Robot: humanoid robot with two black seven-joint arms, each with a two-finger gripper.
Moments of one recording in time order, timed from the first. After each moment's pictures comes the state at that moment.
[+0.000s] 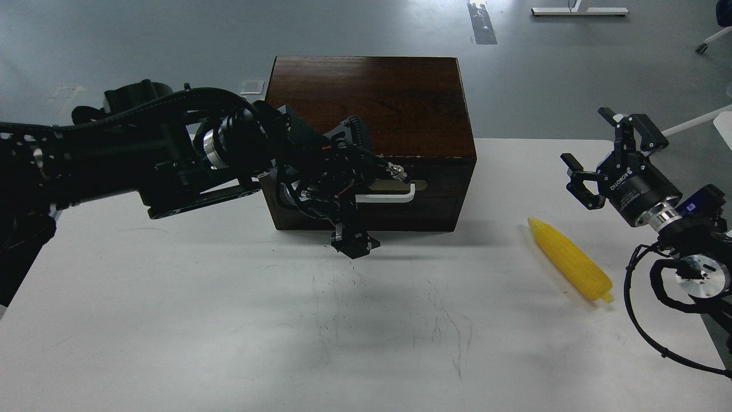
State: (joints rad) left arm -1.45 0.24 0.14 -1.13 2.02 -0.49 -0.49; right arm 0.59 -0.64 0.54 0.90 -0.10 0.41 0.49
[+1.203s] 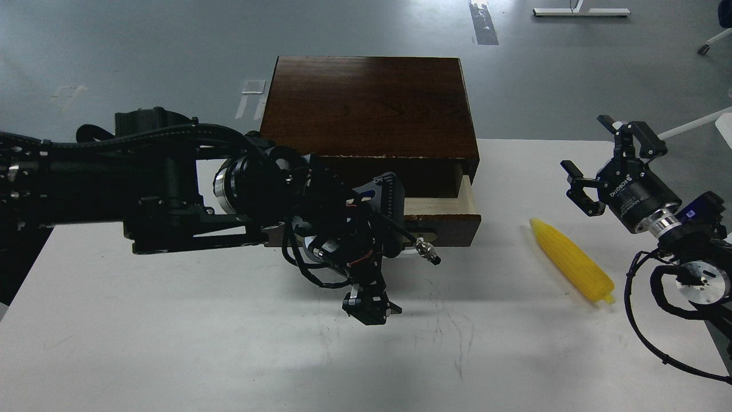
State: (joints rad) left arm -1.47 0.29 0.13 -1.51 2.01 -0.49 -0.49; right arm 0.57 -0.64 0.54 0.91 -0.10 0.41 0.49
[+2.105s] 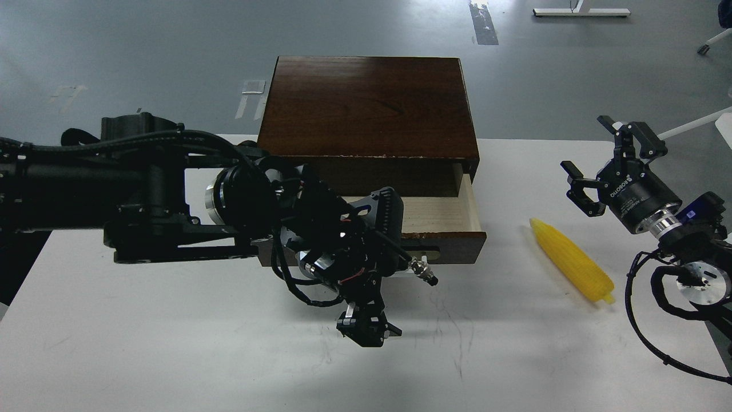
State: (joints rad) left arm -1.48 0.32 0.13 -1.58 1.98 -0.49 -0.49; right arm 0.56 -0.65 0.54 0.91 -0.10 0.41 0.49
